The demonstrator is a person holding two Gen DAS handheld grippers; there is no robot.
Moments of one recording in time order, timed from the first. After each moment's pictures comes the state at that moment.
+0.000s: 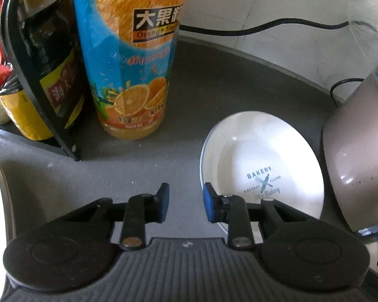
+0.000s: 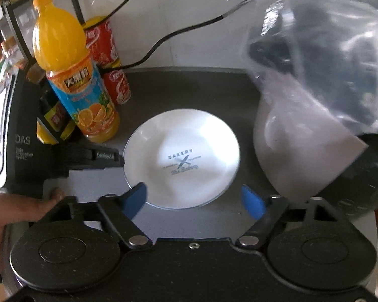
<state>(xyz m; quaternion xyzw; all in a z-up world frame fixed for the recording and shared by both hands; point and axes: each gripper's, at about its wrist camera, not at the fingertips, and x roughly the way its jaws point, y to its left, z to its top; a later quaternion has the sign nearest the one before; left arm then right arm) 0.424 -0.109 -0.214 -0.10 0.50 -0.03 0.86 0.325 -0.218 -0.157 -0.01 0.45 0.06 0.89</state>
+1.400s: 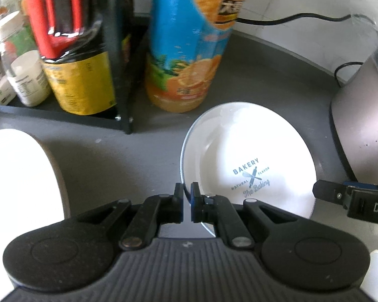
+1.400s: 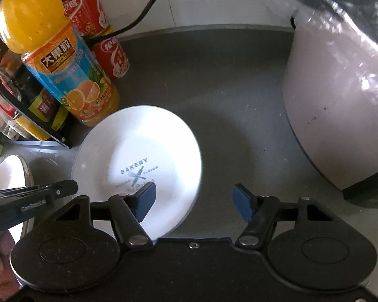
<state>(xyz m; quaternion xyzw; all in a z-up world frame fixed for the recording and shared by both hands) 0.389 -0.051 -0.219 -0.08 0.52 -0.05 0.85 0.355 -0.185 -0.185 0.04 0.53 0.06 0.85</state>
